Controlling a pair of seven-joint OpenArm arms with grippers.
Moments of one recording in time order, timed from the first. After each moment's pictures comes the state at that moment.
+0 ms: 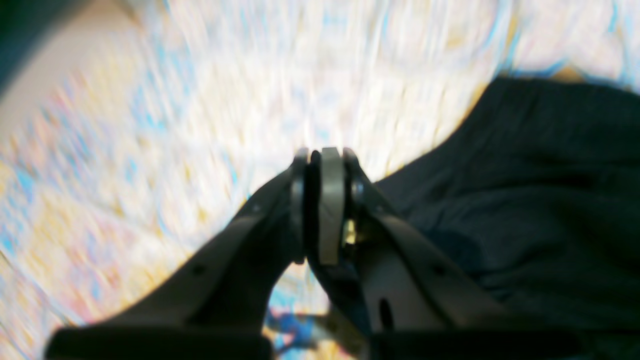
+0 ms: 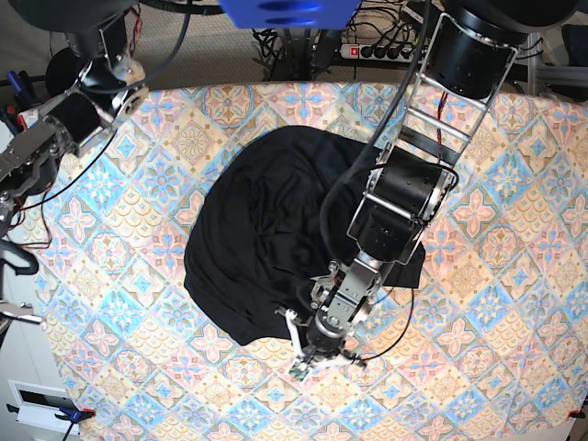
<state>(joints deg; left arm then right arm) -52.4 9.0 27.2 16.1 4.3 -0.1 4.7 23.1 16.2 37.0 111.8 9.8 27.6 -31.4</state>
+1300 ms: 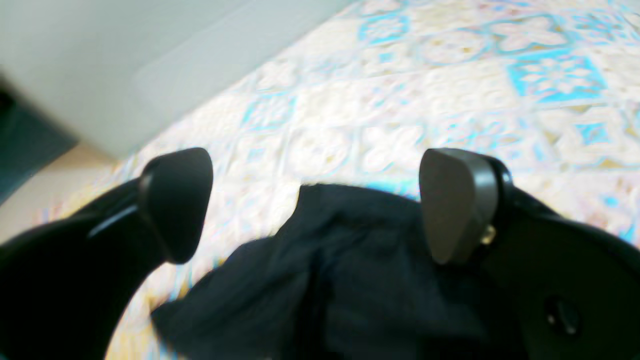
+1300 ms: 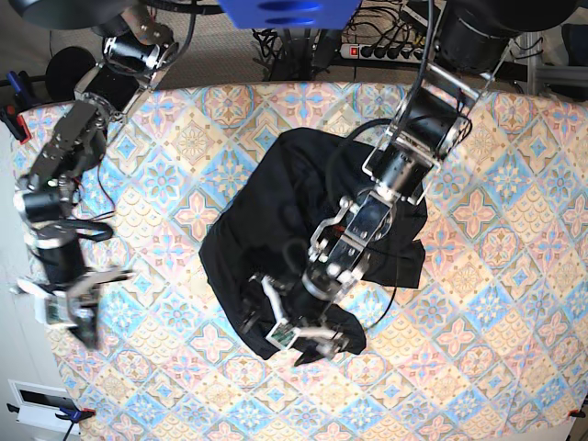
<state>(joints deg) -30.6 1.6 31.8 59.0 -3.5 -1.6 8.8 13.3 9.7 22.7 112.3 9.9 32.7 -41.9</state>
